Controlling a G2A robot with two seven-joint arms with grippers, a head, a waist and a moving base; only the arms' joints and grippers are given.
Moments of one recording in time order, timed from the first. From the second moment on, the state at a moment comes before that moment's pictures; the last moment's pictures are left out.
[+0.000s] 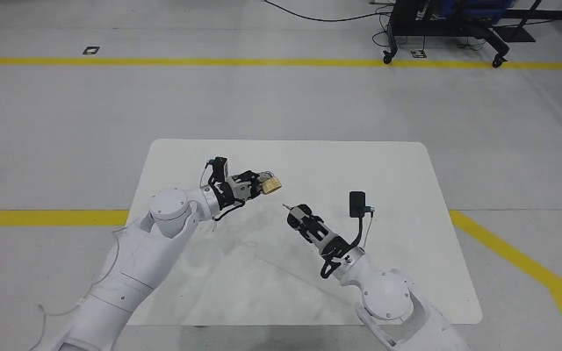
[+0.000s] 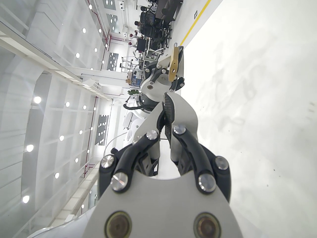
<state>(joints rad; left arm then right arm) 0.99 -1.09 -0.97 -1.38 -0.66 0.20 -0.64 -1.60 -1.16 1.04 -2.06 0.05 0.23 0.07</state>
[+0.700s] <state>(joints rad) 1.01 -1.11 -0.96 -1.40 -0.69 0.17 -0.58 -1.62 -1.19 0.97 -2.06 0.06 0.25 -0.13</state>
